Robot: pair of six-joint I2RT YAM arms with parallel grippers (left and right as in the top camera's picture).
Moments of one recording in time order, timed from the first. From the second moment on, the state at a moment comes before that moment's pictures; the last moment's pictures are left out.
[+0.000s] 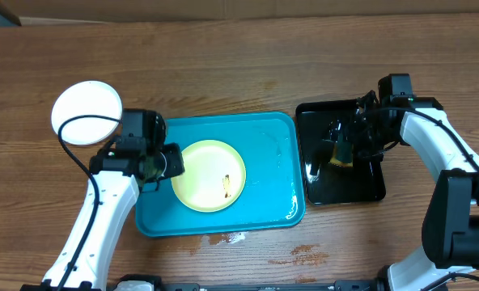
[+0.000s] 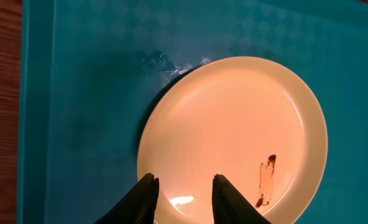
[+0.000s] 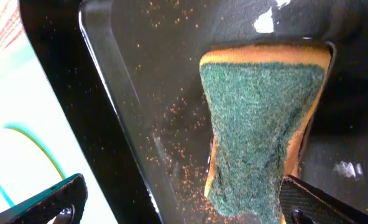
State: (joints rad) left arm -0.07 1.35 0.92 -0.77 0.12 -0.33; right arm -0.02 1.79 1.18 -0.81 -0.45 0.28
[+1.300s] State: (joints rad) left arm -0.09 1.67 0.84 -0.41 0.31 -0.38; right arm -0.02 1.79 1.18 -0.81 -0.45 0.28
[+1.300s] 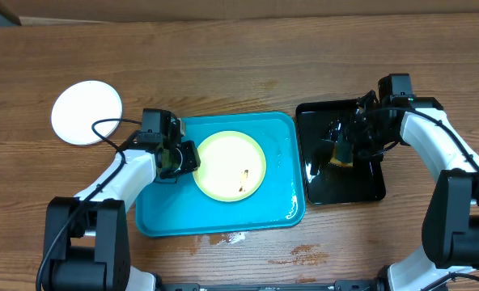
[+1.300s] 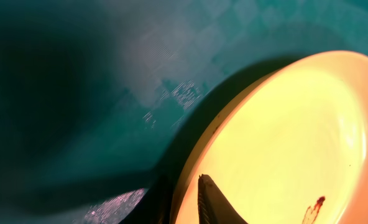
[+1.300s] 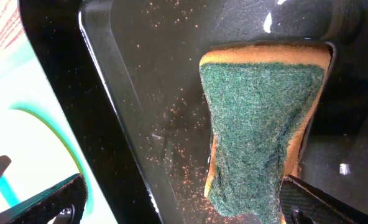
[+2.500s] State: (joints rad) left arm -0.27 1.67 0.88 -0.57 0.10 -0.46; right arm -0.02 1.79 1.18 -0.81 -0.45 0.28
